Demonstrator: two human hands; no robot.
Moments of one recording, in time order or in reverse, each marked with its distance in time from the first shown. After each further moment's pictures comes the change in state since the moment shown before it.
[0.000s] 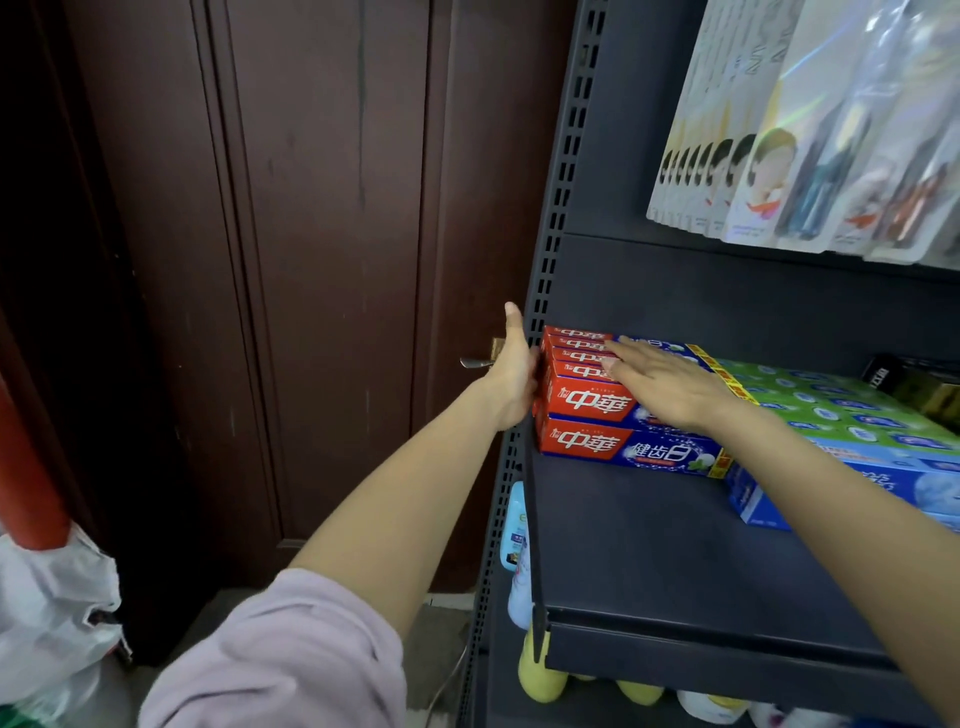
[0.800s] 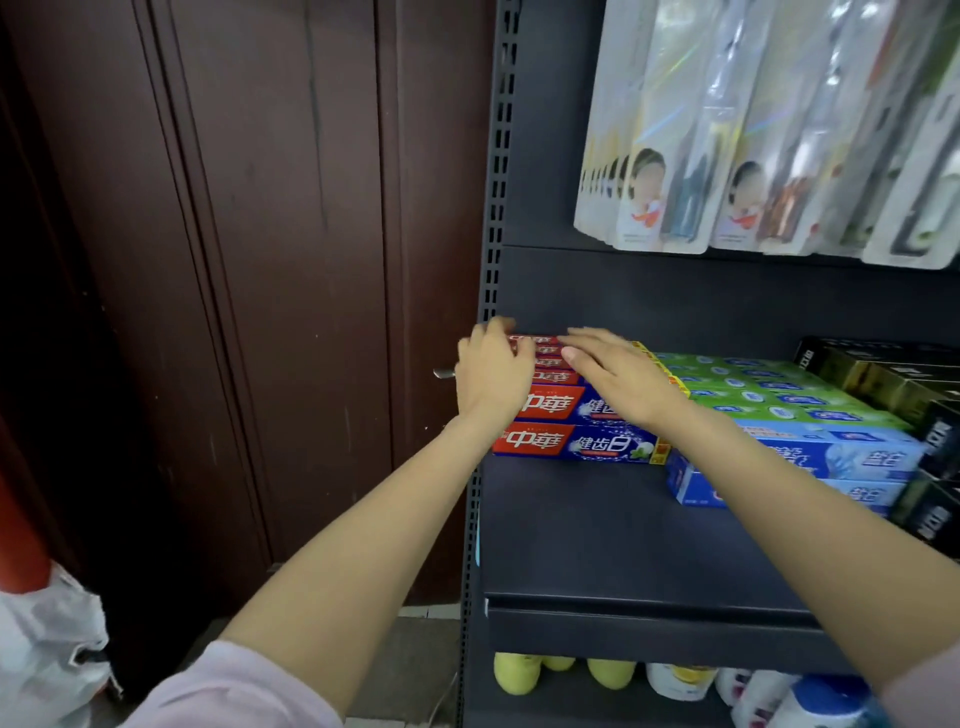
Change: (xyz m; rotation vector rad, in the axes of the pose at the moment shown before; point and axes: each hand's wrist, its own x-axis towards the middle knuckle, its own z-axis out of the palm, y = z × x) left_hand -0.003 -0.009 0.036 0.959 0.530 0.569; right_hand -0.018 0.016 -0.003 0.245 0.296 -0.187
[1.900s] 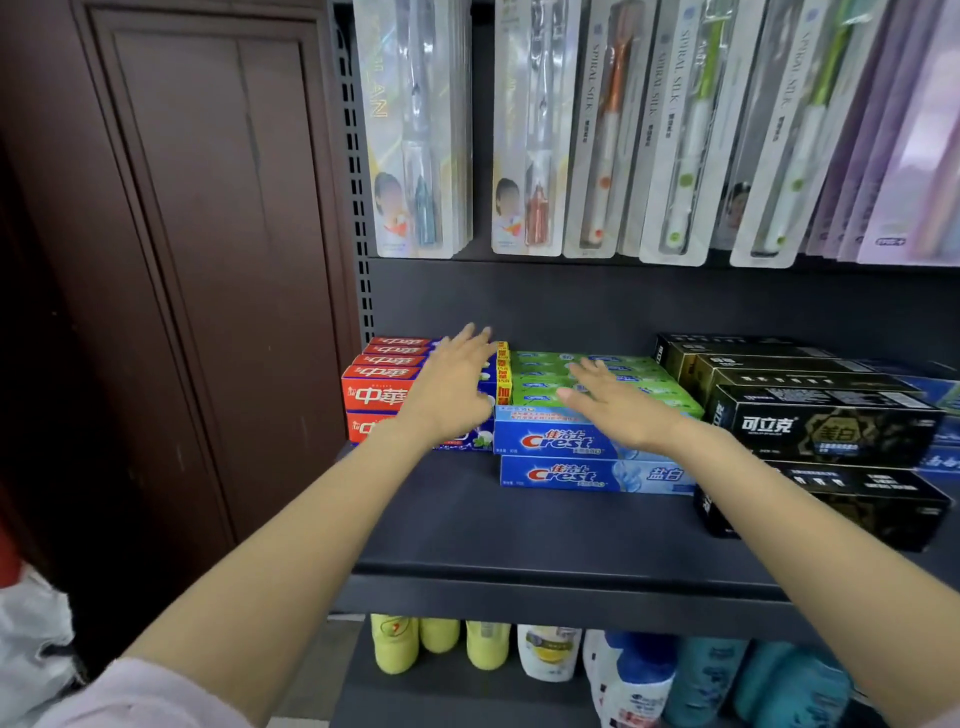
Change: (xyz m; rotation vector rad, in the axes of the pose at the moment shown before) left_hand -0.050 0.089 0.081 0.455 -0.239 0.359; right_hand -0.094 0.131 -0.082 -0.032 -0.303 0.161
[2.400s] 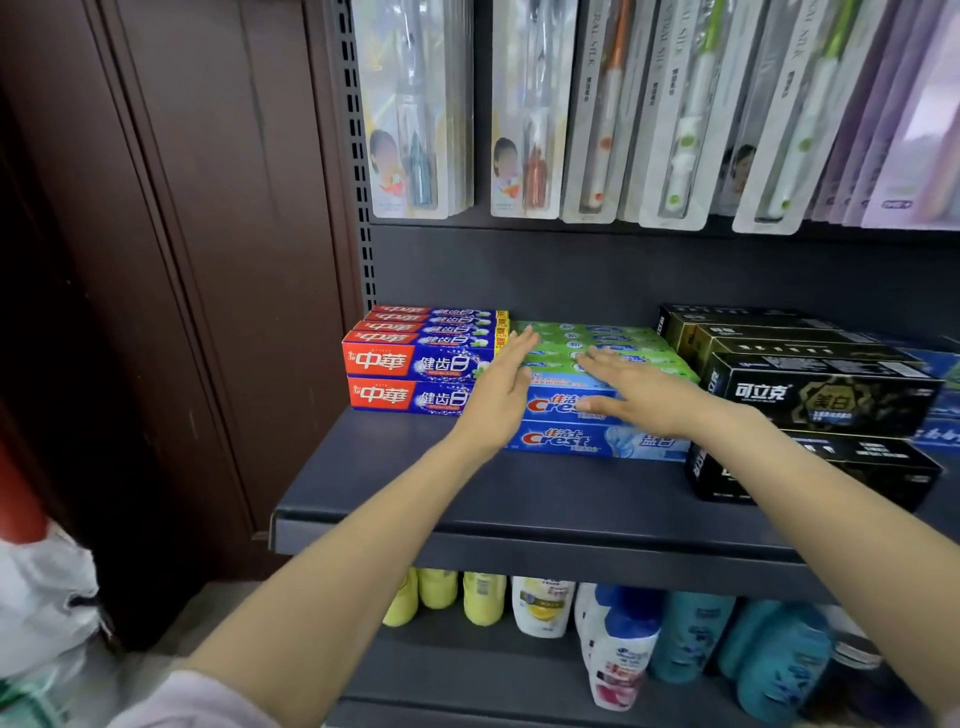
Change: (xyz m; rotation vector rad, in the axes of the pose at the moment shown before) left_hand -0.030 0.045 0.047 -0.640 0.083 -0.080; right_hand -0.016 0.027 0.000 -0.204 -0.054 -0.144
